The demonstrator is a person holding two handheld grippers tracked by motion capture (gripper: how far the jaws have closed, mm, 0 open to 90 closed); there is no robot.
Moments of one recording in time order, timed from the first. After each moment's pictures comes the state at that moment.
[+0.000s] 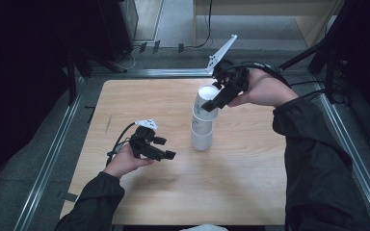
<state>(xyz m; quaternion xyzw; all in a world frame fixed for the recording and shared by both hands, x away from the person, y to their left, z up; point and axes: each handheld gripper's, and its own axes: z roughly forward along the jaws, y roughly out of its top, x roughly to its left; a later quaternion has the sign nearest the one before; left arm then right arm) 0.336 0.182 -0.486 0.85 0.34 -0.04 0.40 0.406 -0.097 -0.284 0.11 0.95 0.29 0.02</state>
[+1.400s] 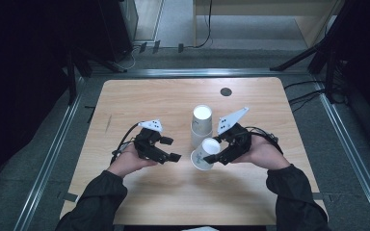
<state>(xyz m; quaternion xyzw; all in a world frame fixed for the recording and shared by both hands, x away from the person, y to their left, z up) 0.332 0.167 -0.478 0.86 0.27 -0.05 0.43 0.334 -0.127 -0.430 0.11 0.91 0.39 -0.05</state>
